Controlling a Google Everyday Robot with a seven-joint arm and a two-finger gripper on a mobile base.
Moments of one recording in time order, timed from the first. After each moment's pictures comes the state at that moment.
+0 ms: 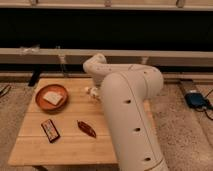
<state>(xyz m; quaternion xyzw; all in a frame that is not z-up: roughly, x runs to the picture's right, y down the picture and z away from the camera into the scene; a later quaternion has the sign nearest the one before) -0.026 0.016 0.965 -0.29 0.07 0.01 0.95</state>
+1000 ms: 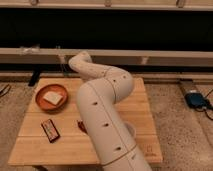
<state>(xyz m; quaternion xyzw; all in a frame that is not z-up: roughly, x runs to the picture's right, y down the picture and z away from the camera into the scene) -0.071 0.014 0.988 -0.35 0.11 -0.08 0.93</state>
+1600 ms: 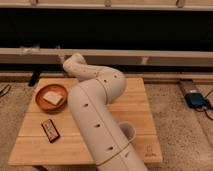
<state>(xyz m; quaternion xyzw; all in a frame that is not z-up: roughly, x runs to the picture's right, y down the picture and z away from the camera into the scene) -0.075 0.021 0.982 -0.36 0.17 -0.12 0.91</state>
